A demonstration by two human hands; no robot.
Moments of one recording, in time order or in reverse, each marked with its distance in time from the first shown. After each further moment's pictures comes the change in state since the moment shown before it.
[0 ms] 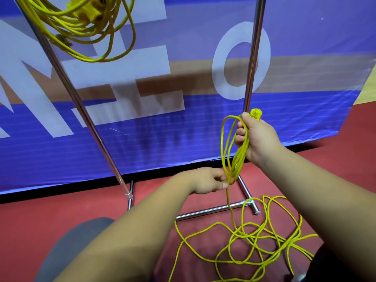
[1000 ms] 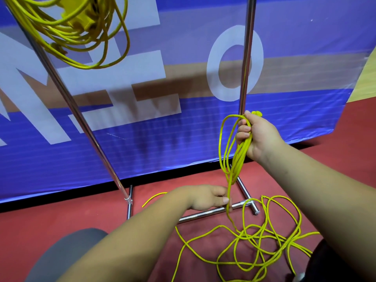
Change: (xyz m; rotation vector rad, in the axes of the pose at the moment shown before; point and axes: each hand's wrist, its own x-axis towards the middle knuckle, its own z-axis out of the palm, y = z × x) left_hand -0.009 -0.020 0.026 0.148 -0.215 0.028; right_hand 0.008 -0.016 -0.006 0.190 0.043 0.176
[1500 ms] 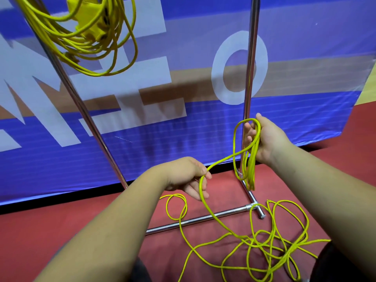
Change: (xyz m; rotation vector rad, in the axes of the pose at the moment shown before) left_hand -0.078 0.036 -0.073 -0.659 0.183 -0.153; right_hand 0.001 -0.008 -0.011 -0.139 0.090 0.008
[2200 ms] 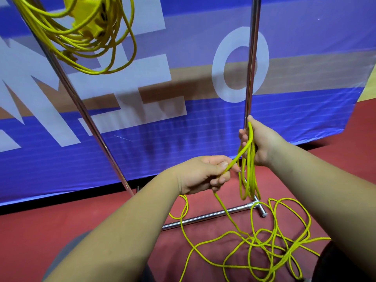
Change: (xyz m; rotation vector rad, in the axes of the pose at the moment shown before) left_hand 0.008 0.003 0.033 -0.168 -0.248 0.359; right_hand -0.006 0.012 0.008 -0.249 0.044 0.111
